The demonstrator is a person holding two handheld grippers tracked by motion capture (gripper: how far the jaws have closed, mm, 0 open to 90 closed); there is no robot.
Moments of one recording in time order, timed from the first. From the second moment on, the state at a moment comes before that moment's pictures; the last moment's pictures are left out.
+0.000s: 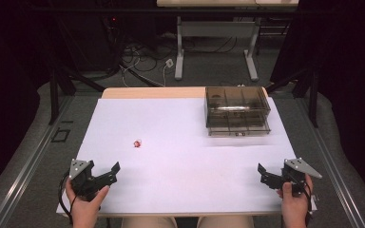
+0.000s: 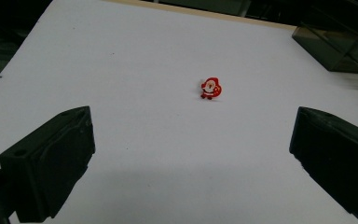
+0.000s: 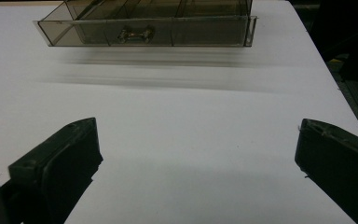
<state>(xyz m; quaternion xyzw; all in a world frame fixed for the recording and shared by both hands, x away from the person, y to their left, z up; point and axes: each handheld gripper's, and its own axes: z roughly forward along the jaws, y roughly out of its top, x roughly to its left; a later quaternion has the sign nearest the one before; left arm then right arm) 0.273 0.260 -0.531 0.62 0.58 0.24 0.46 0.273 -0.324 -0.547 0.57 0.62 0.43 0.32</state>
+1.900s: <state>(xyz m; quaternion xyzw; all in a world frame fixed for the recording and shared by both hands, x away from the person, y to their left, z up) 0.354 0.238 -0.493 0.67 0.58 0.20 0.42 0.275 -0.327 -0.550 0.58 0.64 0.41 0.30</state>
